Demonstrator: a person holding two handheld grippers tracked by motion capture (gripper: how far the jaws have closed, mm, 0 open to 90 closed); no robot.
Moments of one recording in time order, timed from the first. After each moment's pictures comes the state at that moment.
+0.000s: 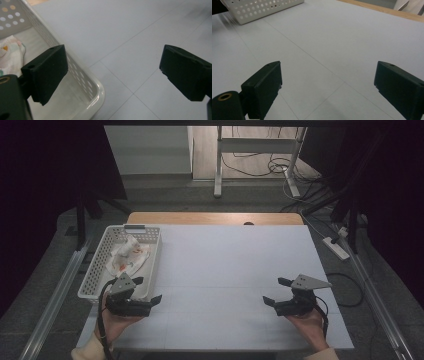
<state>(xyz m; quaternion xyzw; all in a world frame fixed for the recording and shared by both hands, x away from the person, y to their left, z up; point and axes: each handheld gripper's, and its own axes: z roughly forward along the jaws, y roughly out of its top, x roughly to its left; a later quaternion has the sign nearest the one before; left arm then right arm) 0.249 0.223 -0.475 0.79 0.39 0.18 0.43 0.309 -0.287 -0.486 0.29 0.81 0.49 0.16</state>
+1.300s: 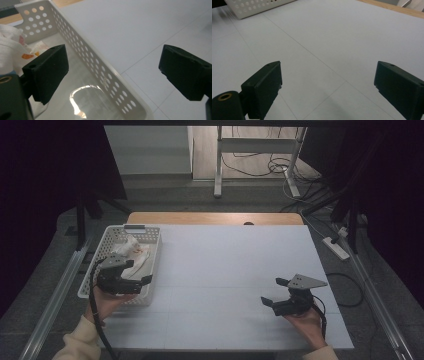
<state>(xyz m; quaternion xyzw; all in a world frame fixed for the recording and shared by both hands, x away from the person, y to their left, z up) 0.293 0.254 -0.451 0.78 0.43 0.18 0.42 0.314 -0.282 -0.491 0.29 0.82 0.47 0.16</state>
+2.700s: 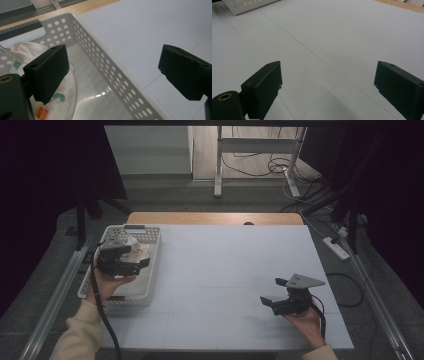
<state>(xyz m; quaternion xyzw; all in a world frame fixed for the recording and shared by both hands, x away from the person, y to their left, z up) 0.337 0.269 -0.441 0.77 0.45 0.19 0.41 0.317 -0.281 -0.495 0.29 0.82 0.46 0.15</state>
